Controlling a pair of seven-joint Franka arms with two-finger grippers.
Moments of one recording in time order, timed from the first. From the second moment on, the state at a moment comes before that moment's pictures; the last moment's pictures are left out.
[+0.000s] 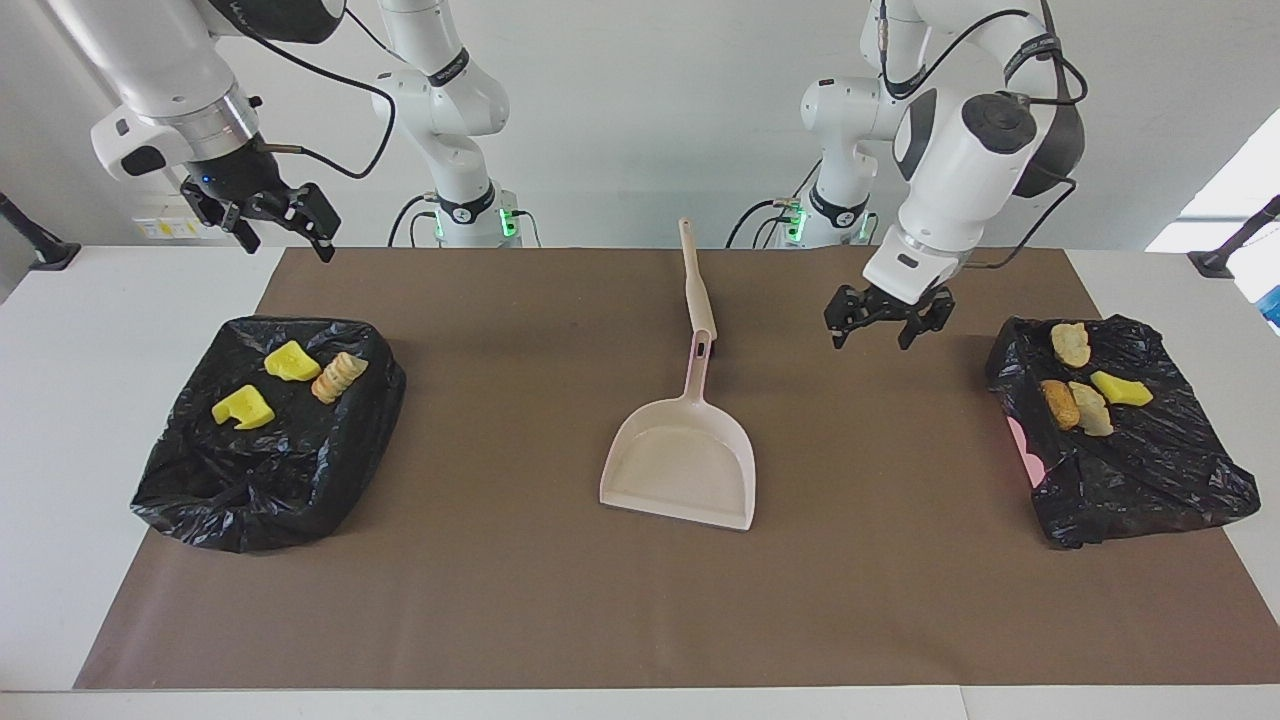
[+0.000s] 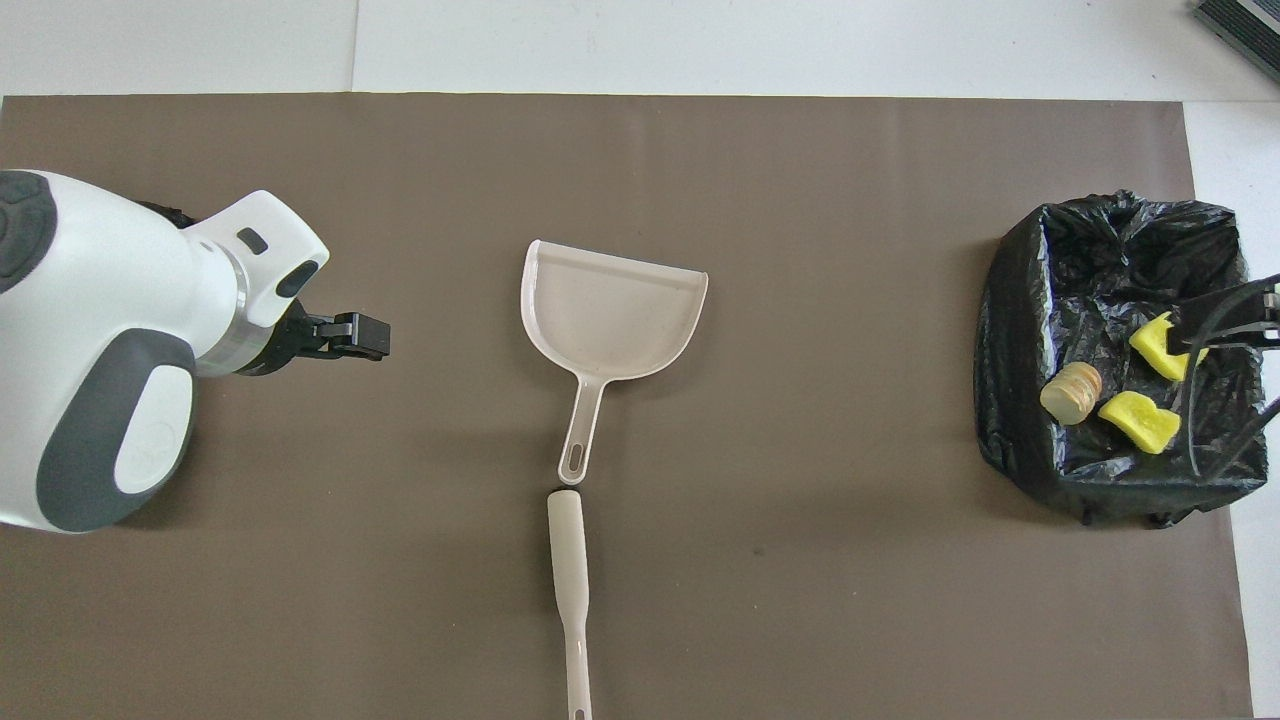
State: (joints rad) left arm -0.14 -0.01 -0.12 -1.87 -0.04 1.89 -0.19; right arm -0.12 0.00 0.03 -1.52 -0.01 1.47 0.07
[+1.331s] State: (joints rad) left arm 0.07 -0.08 -0.15 -1.73 -0.01 1.68 0.03; right arm -0.12 0.00 0.03 -1.52 -0.01 1.47 0.07
